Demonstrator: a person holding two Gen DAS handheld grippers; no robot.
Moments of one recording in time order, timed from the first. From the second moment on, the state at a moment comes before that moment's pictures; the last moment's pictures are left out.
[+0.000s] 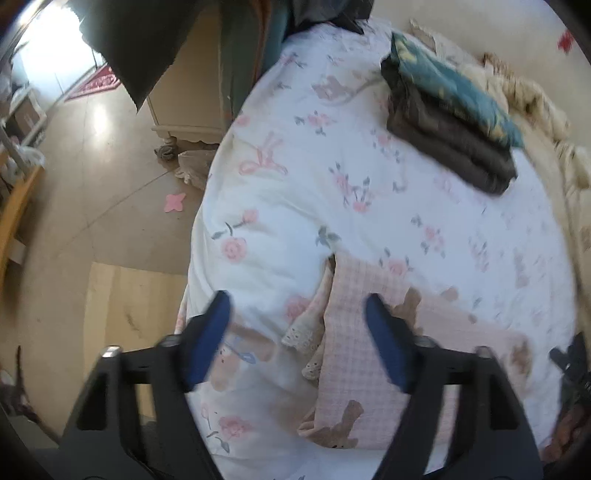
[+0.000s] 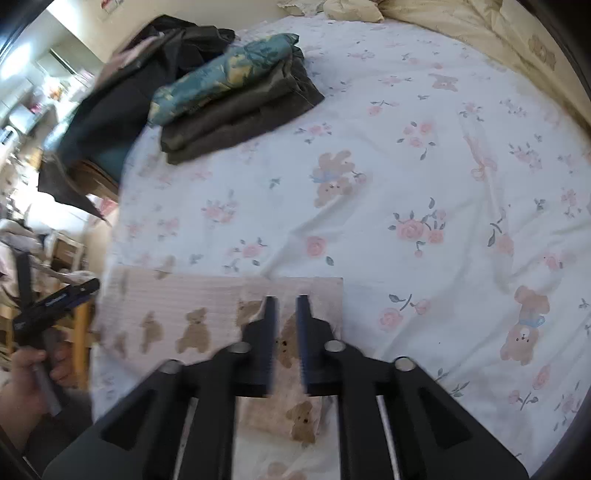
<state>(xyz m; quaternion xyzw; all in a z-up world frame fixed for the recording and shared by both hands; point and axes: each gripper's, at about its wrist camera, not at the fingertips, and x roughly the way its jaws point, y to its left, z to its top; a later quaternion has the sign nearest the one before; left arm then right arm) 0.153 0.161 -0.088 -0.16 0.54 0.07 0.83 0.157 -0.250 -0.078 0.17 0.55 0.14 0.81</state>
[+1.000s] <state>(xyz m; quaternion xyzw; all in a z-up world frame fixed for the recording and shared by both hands) 0.192 0.102 -0.138 -0.01 0.59 -0.06 0.80 0.180 -0.242 -0.148 0.20 0.61 0.13 0.75</state>
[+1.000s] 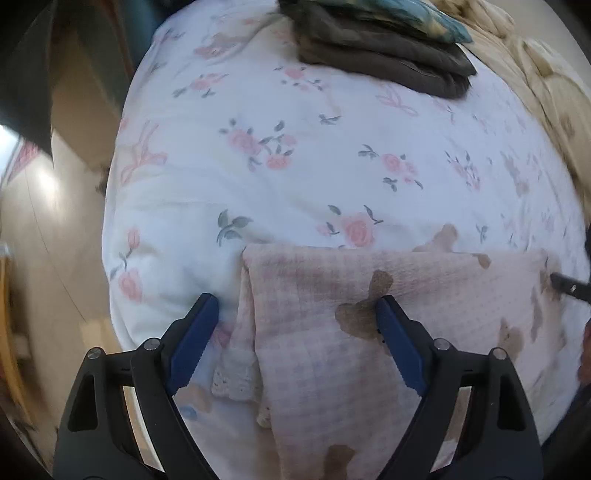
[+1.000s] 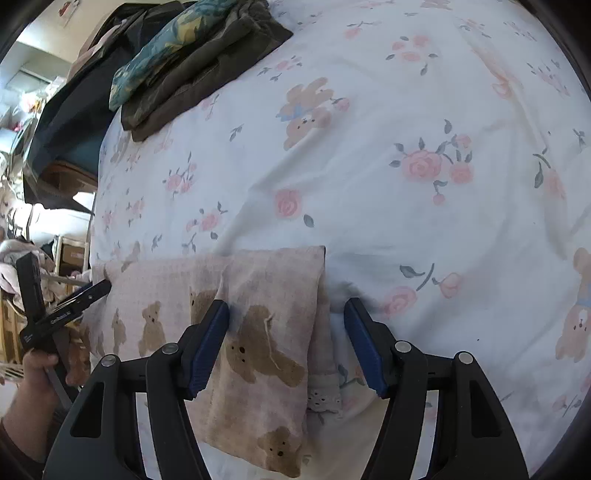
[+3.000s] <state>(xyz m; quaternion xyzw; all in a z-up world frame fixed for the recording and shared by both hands) 0.551 0.094 -0.024 0.06 0.46 -0.09 0.88 0.580 -0.195 -0.035 0.03 0.53 0.17 0.83</state>
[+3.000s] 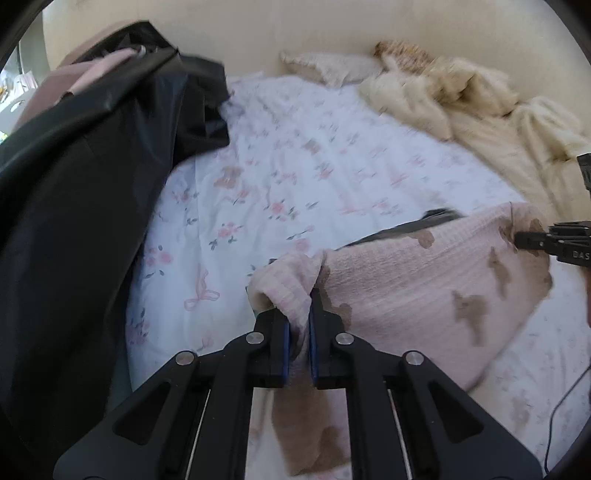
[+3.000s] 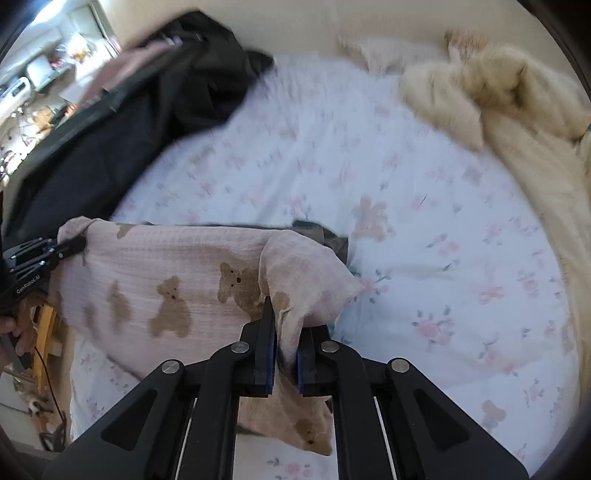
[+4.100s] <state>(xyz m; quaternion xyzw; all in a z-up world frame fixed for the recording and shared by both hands) 0.348 0.084 0.022 -0.02 0.36 0.01 0.93 0.382 -0.178 0.026 0.06 0.41 0.10 0.90</state>
